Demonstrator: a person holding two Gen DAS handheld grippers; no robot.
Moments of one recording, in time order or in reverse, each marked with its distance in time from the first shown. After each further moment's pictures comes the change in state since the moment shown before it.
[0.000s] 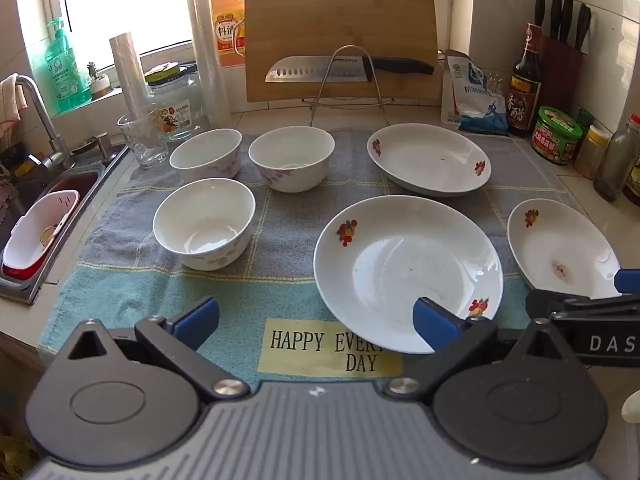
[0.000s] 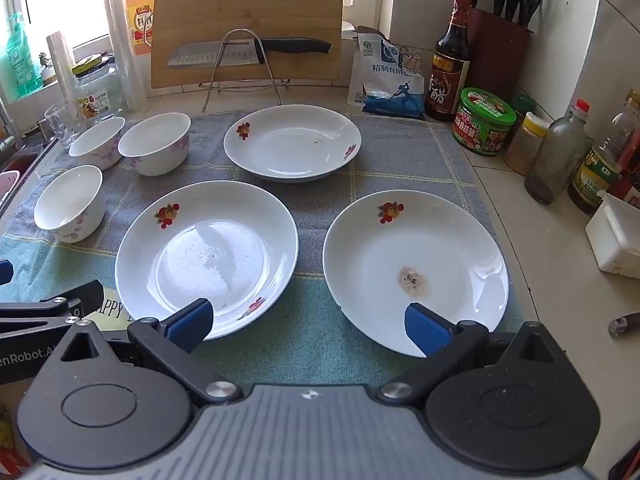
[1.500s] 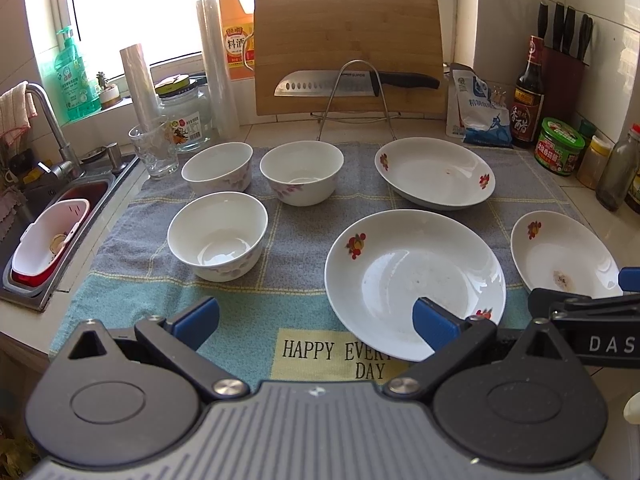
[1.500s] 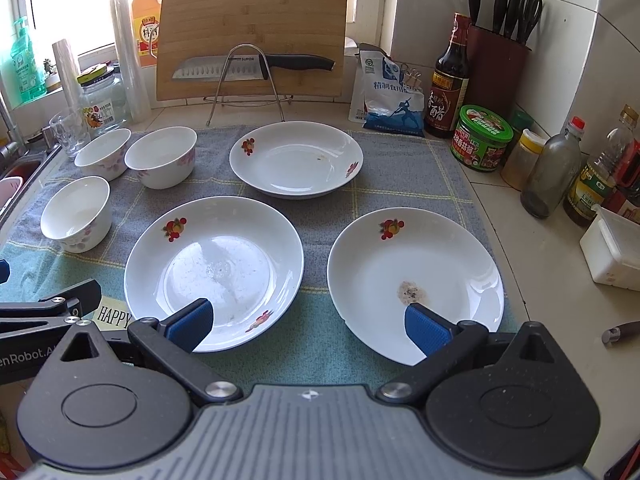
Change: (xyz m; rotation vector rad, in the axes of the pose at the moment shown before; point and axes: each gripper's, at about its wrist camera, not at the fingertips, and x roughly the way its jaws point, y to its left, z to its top) left arm -0.010 0.005 0.005 -0.006 -0.015 0.016; right arm -0.012 0.003 0.003 -0.012 -0.046 -0.005
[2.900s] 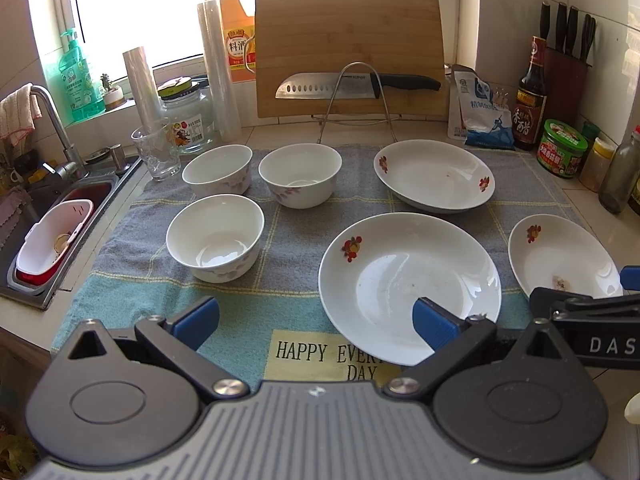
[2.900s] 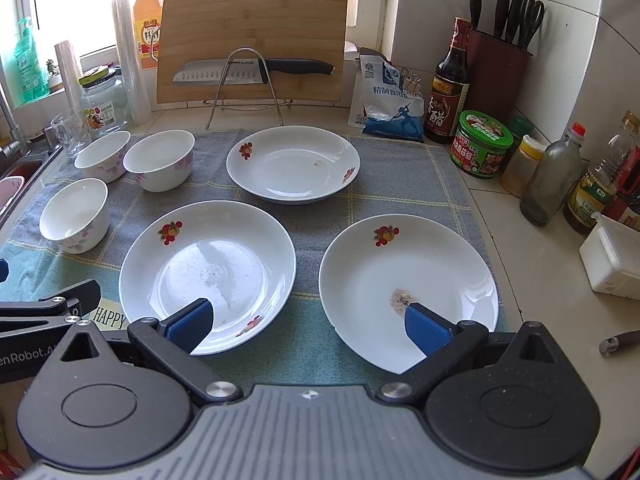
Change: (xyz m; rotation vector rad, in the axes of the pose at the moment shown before) left arm -0.002 -0.009 0.004 -0.004 0.002 0.018; right arm 0.000 -0.007 0.004 -0.010 -0.009 0.010
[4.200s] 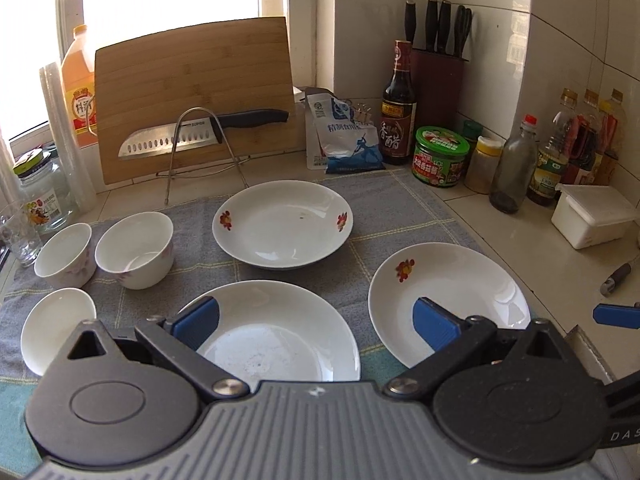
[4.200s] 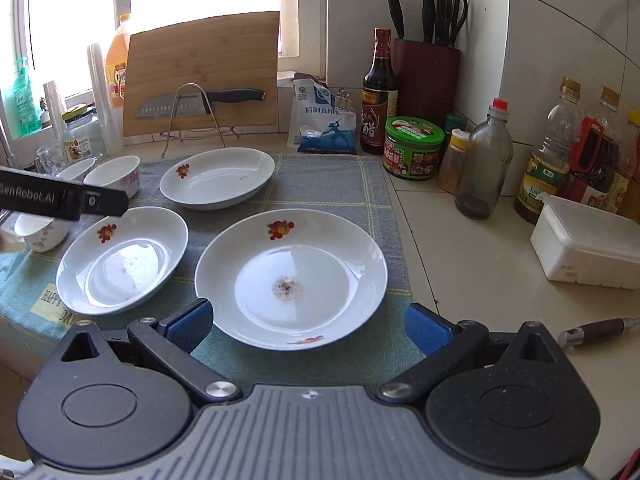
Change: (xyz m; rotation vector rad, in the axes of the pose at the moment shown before) left arm 0.028 -0.092 0.040 0.192 -0.096 -0.321; right arm -0.008 -0.121 -0.064 0.035 -0.138 0.009
